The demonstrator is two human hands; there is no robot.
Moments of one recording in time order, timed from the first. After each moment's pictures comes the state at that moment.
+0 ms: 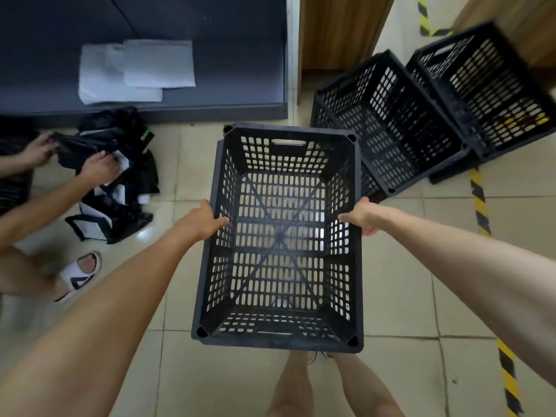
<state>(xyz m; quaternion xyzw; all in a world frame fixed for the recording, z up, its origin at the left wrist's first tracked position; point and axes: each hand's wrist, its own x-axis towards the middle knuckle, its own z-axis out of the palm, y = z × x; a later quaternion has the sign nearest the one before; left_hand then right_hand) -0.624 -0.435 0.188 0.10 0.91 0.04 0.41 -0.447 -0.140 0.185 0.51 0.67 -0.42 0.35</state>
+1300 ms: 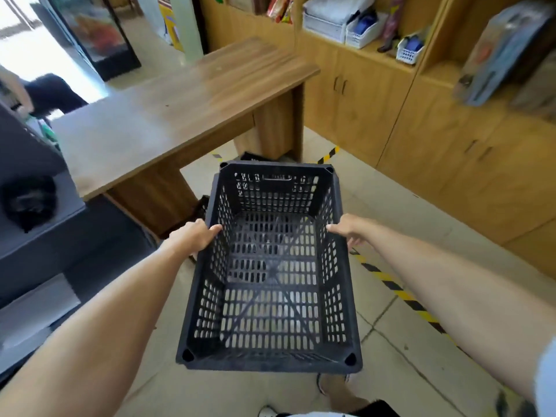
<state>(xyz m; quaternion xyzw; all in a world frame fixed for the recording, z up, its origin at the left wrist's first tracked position) -0.455 -0.080 0.496 0.46 0.84 -0.10 0.26 -0.125 0.021 0.478 0.65 0.62 -0.40 0.17</state>
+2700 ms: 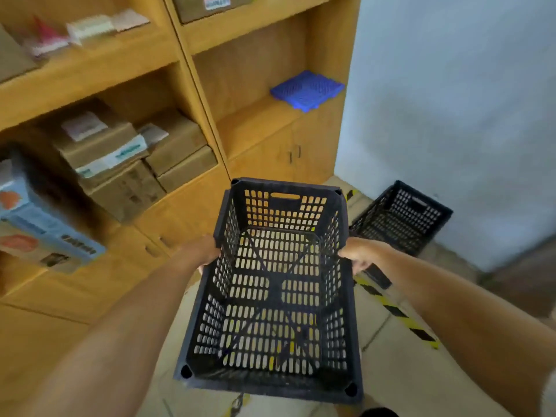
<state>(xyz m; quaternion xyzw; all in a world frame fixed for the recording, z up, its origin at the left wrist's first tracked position) 0.335 0.367 0.503 0.93 0.23 -0.29 0.10 0.435 0.022 0.455 0.86 -0.06 -0.47 -0.20</state>
